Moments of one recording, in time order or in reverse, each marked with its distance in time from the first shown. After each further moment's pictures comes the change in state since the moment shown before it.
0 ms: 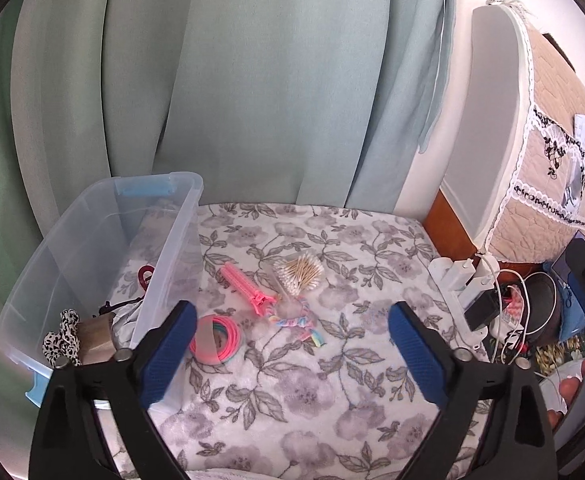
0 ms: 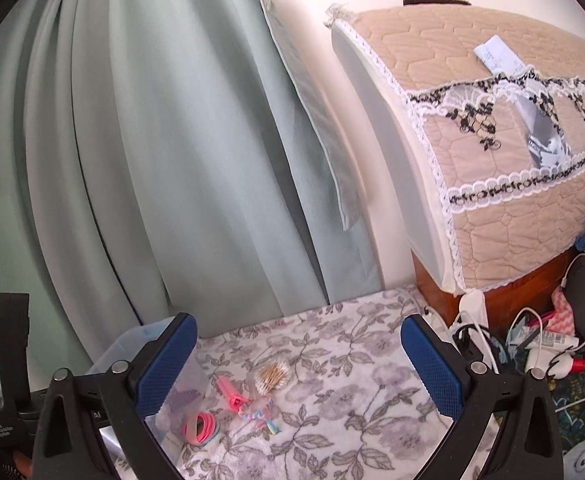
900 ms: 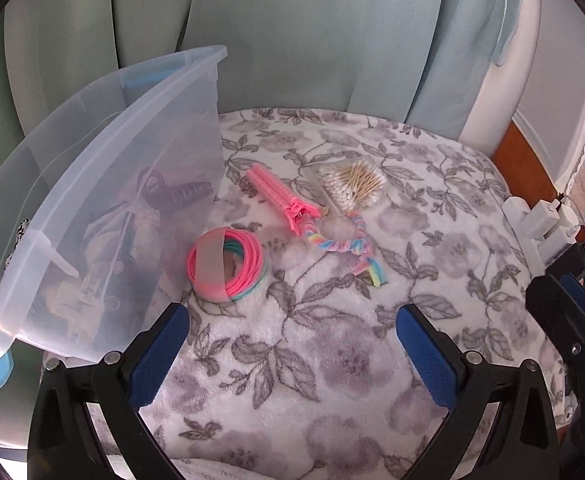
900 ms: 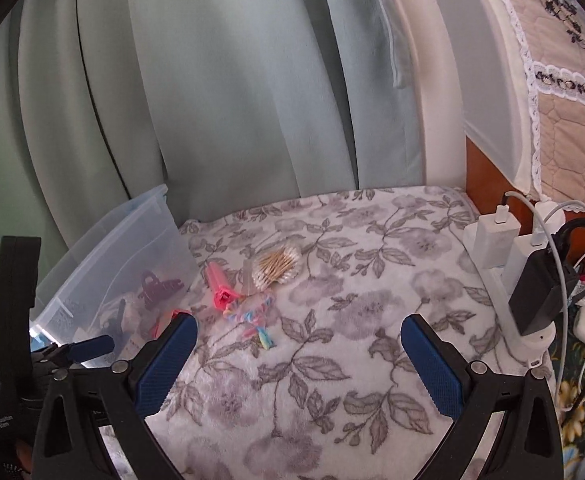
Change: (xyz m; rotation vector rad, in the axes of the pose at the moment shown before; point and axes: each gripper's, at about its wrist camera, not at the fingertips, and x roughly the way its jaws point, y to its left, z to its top) left arm 0.102 0.013 -0.063 -0.067 0.226 0.160; right arm 0.103 0.011 -0.095 -0.126 0.407 0.088
